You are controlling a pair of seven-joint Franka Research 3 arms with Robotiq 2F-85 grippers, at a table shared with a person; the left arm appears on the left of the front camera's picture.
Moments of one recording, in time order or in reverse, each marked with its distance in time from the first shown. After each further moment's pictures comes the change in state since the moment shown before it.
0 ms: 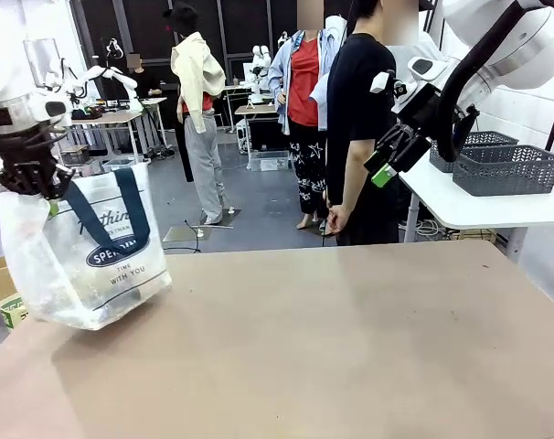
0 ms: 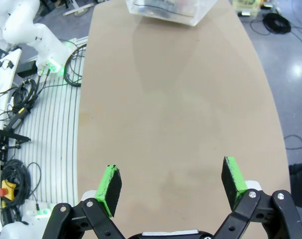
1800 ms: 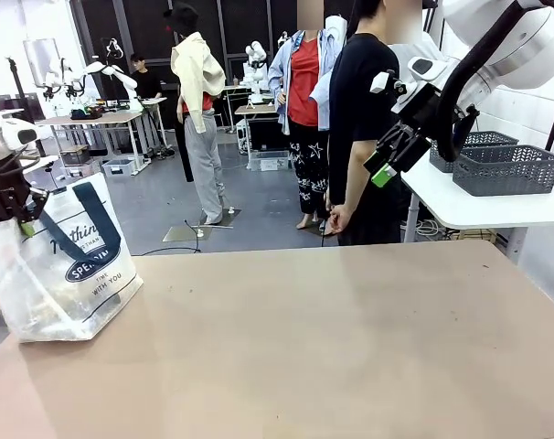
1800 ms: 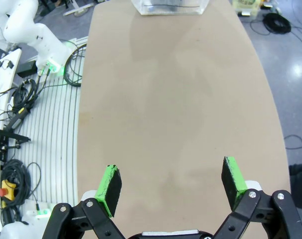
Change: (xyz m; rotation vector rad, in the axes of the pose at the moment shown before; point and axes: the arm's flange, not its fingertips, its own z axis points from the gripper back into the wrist) left arm -0.007 0.051 -0.047 0.020 -0.019 0.156; right arm 0.000 0.000 0.000 0.000 0.000 0.000
